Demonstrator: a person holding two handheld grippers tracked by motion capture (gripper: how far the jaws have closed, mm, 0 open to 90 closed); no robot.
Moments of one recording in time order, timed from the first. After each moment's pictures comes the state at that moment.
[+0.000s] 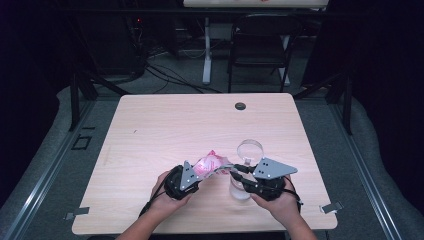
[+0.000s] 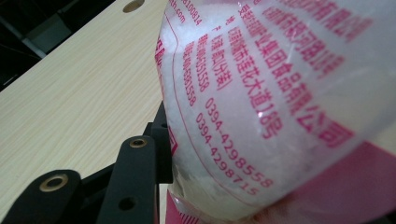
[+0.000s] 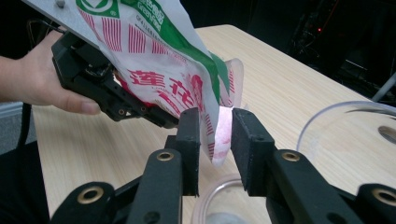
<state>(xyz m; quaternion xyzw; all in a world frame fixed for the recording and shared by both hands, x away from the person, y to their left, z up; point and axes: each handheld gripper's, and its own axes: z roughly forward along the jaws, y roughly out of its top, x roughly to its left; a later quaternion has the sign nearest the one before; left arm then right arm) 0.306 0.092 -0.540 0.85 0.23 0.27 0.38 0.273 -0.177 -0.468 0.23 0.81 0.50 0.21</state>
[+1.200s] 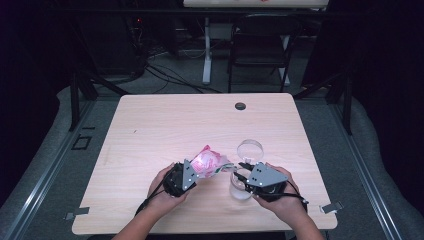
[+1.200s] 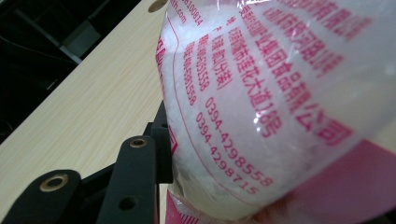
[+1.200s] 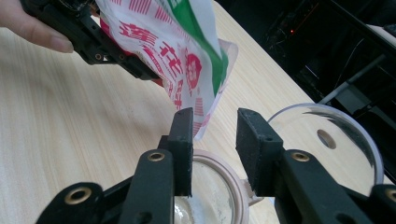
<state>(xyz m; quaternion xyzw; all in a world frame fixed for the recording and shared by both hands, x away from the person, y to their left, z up) 0.308 0.093 -0.533 0.86 0.21 0.34 0.33 0.267 -0.173 -0.463 0.17 0.84 0.40 0.31</state>
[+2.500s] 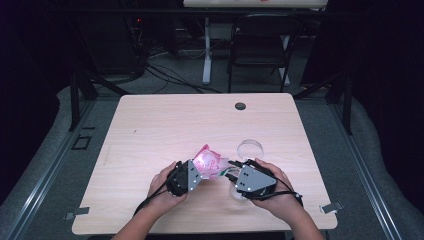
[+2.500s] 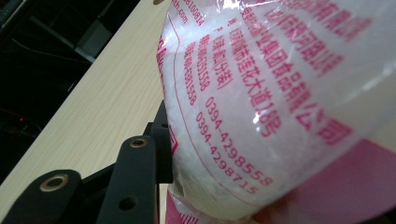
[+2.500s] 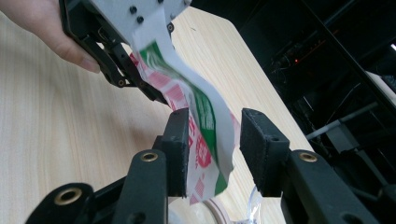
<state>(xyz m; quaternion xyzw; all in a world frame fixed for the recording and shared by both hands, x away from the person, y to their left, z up) 0.310 0.087 -0.537 0.87 0.19 0.37 0.29 0.265 -0.147 -0.447 0.07 0.85 0.39 0.34</state>
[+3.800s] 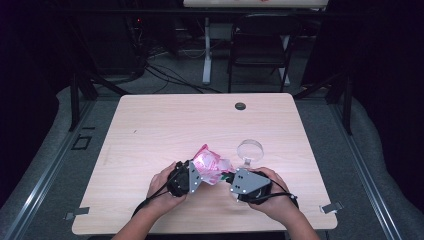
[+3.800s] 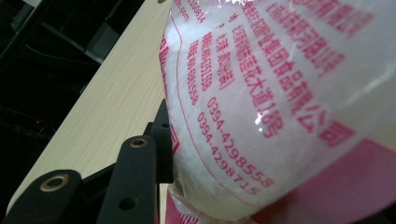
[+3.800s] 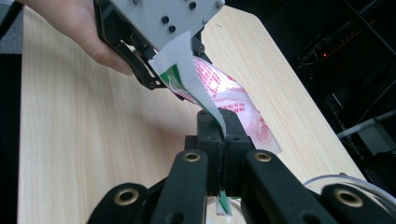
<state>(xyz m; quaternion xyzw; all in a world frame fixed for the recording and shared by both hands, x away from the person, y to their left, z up) 0.308 0.086 -0.539 0.86 0.18 0.38 0.27 0.261 -0.139 -0.452 0.07 0.87 0.39 0.29</state>
